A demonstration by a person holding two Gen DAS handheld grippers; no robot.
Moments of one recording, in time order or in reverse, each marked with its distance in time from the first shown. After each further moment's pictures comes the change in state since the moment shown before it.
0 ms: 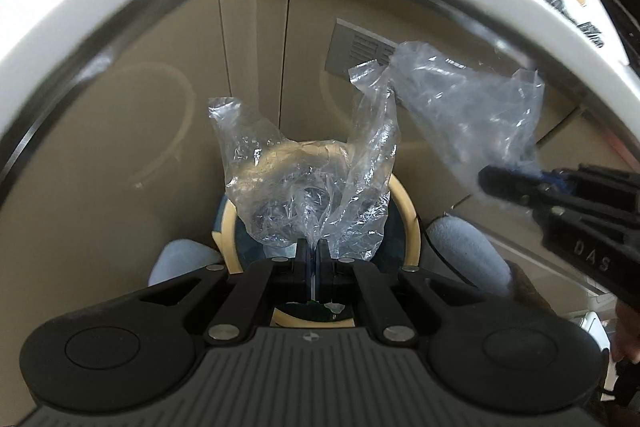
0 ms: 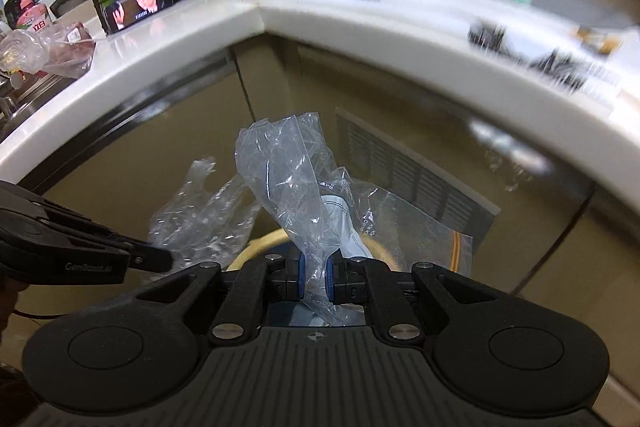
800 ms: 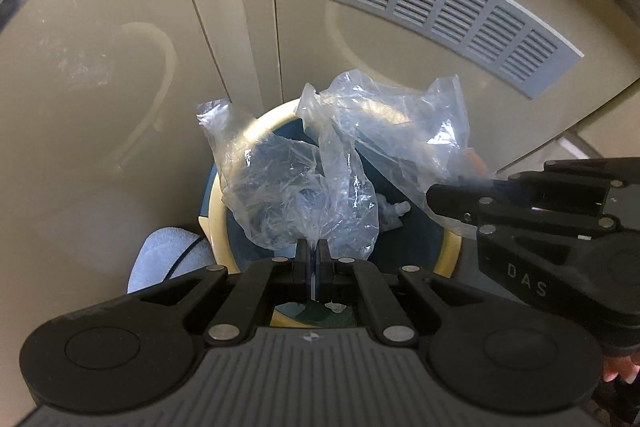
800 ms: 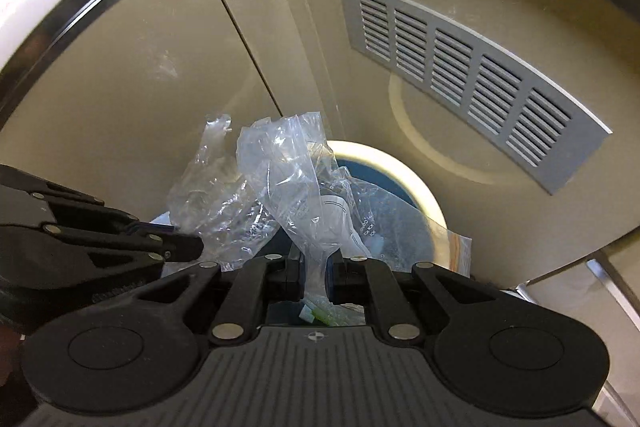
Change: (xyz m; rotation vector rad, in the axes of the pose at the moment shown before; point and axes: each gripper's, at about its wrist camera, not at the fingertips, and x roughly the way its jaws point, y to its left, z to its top) left arm 0.095 -0.011 0.008 0.063 0.145 0.073; right arm 0.118 -0.014 -0.008 0.038 0.253 0.033
